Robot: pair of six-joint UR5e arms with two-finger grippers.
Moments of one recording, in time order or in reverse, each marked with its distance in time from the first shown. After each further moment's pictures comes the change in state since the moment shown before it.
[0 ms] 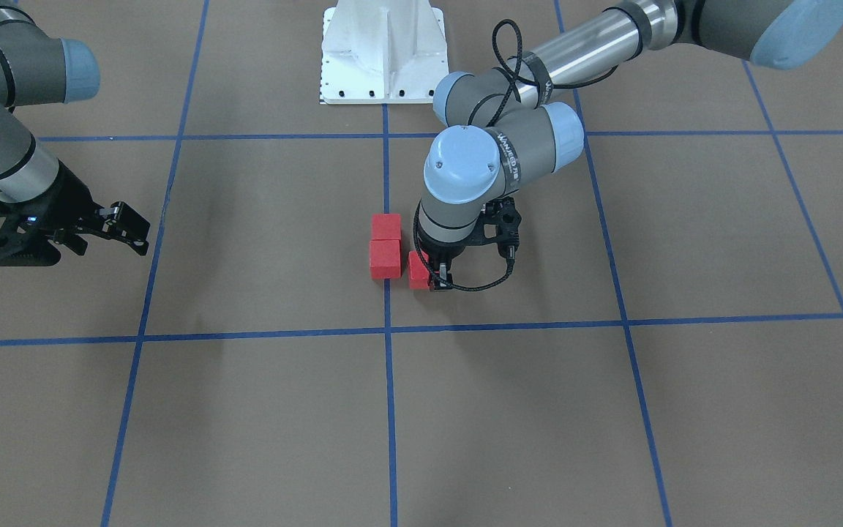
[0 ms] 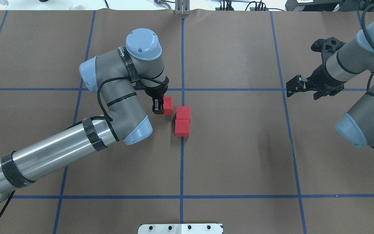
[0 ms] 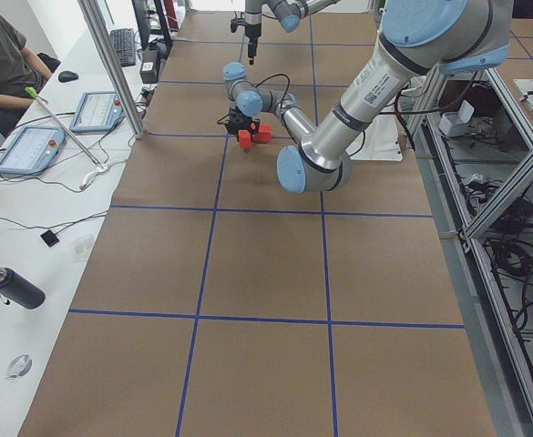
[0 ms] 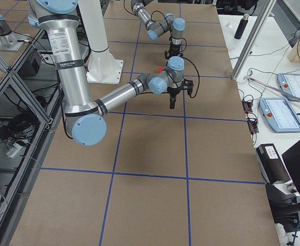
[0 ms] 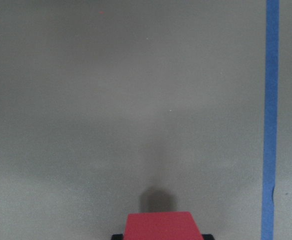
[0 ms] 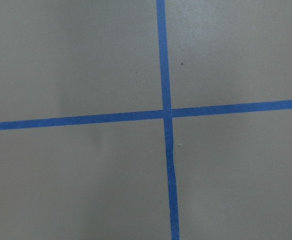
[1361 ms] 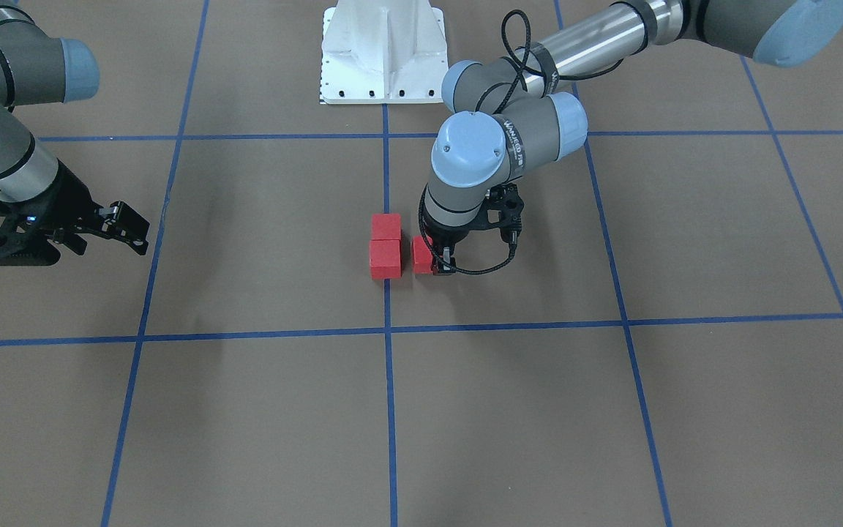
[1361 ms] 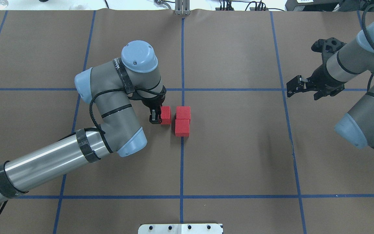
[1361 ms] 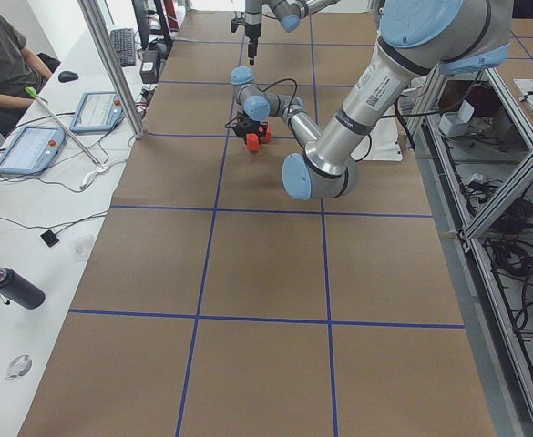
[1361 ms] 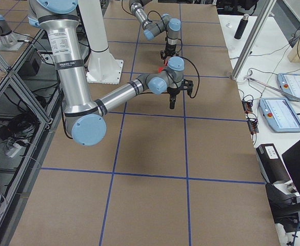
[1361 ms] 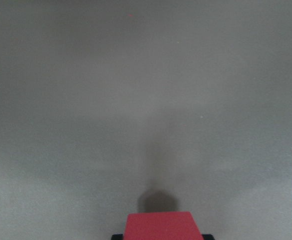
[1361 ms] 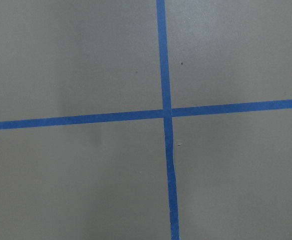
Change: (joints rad) left arm 0.033 0.057 -0.070 0.000 0.000 -0.008; right arm 0.000 -0.003 0.000 0.000 0.000 0.000
